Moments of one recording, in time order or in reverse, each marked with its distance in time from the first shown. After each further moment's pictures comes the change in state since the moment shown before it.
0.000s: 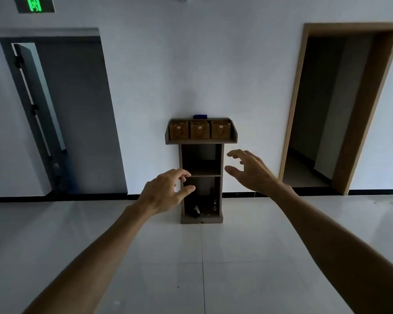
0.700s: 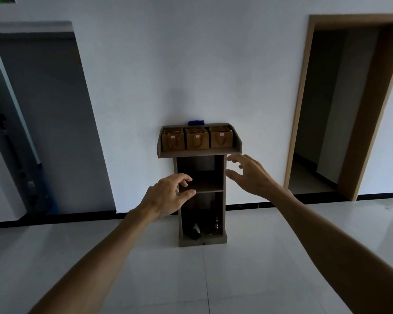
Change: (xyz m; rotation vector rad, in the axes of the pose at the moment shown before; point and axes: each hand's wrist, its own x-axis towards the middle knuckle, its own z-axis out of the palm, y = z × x) left_hand 0.227 -0.159 0.062 -0.022 -0.021 0.038; right_hand 0.232 0.099 0.096 0.013 0.051 0.042
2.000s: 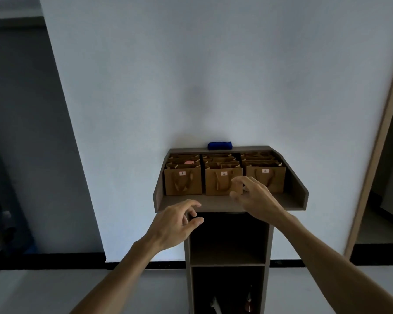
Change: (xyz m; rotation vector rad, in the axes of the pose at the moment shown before) left_hand 0.474 -0.367 0.171 -0.075 -0.012 -0.053; right_hand 0.547 0.265 0.274 0.161 -0.090 -0.004
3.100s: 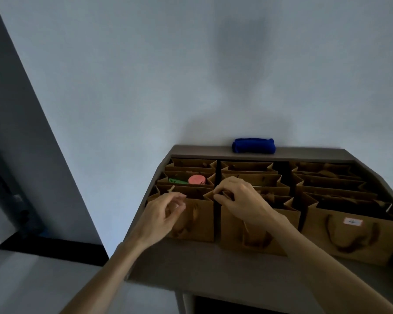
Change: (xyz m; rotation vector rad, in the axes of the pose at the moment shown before) left_hand 0.303 -0.256 0.100 -0.115 0.144 -0.206; right_hand 0.362 0.180 0.153 -0.072 -0.197 -0.285
